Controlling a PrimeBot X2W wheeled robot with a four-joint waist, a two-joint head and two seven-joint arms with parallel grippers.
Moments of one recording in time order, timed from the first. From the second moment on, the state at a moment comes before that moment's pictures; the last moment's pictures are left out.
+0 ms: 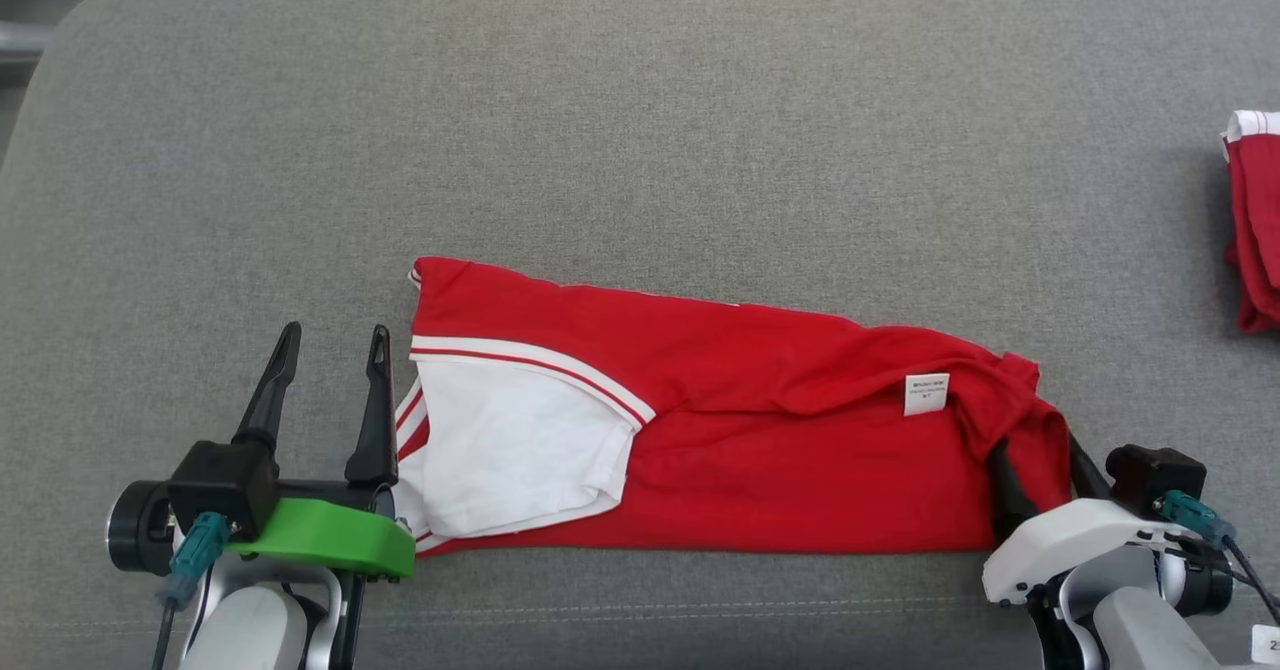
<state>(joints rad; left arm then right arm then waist) -0.18 0.29 -0.32 0.14 -0.41 0.12 -0.26 -0.20 -0.13 0.04 0.59 0.36 0.13 -0.25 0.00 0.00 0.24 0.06</state>
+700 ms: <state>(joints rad) -0.18 0.25 -0.28 0.16 -0.37 0.10 -0.26 -0.17 -0.22 0.02 0.56 0.56 0.13 -0.26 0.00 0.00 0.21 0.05</state>
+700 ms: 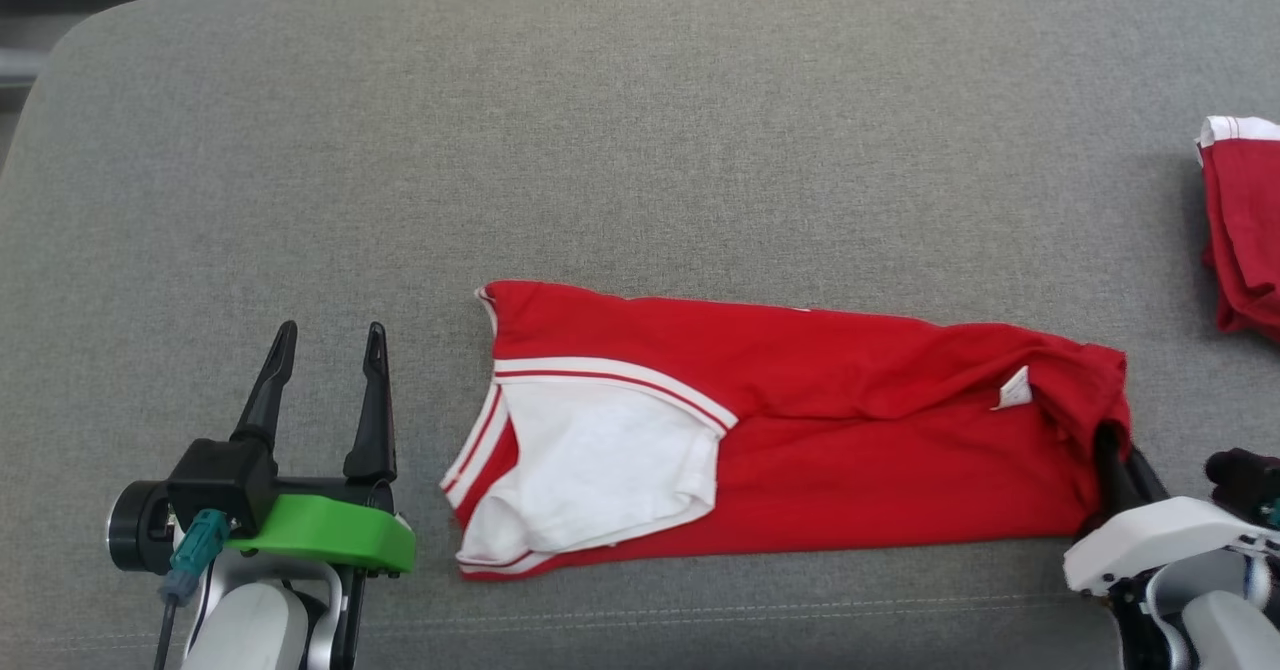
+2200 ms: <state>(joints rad) -0.18 0.20 -0.27 0.19 -0.33 0.05 -0.26 -0.28 -0.05 0.56 0.33 0.67 0.13 -0.26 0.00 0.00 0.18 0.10</state>
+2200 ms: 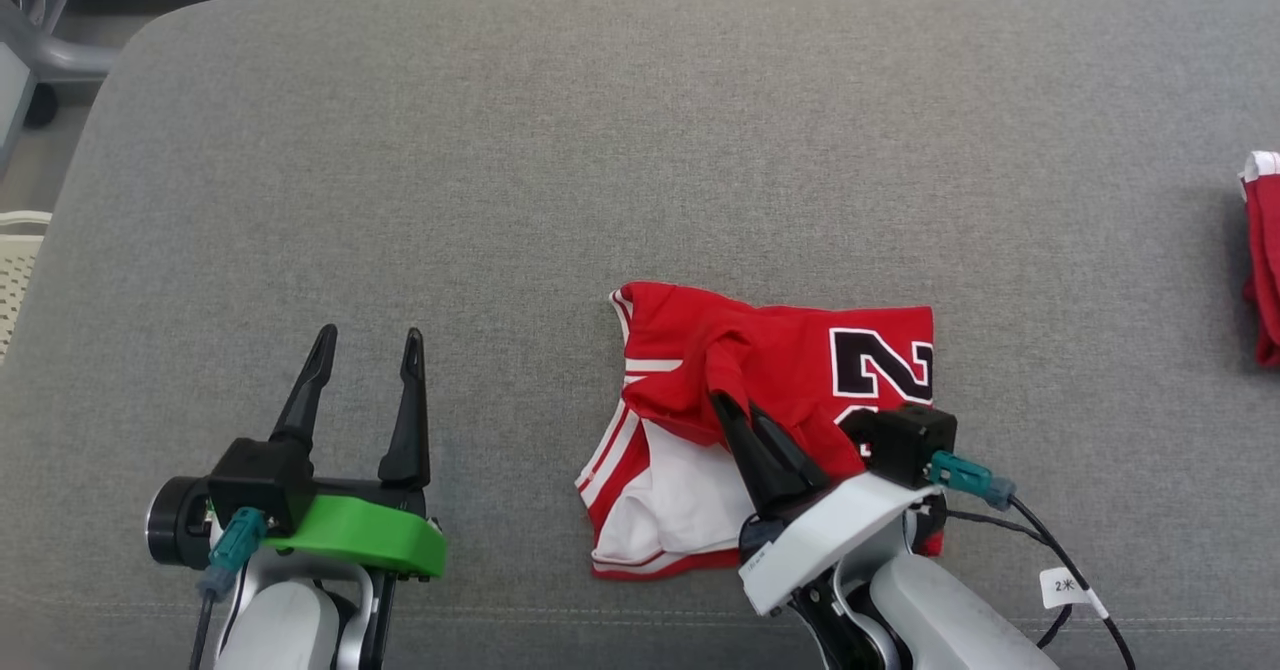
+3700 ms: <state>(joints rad) -0.11 0.25 -0.21 0.12 -0.34 0.12 -0.26 -0.12 -0.09 0.09 0.08 0.27 0.13 -0.26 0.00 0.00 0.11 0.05</state>
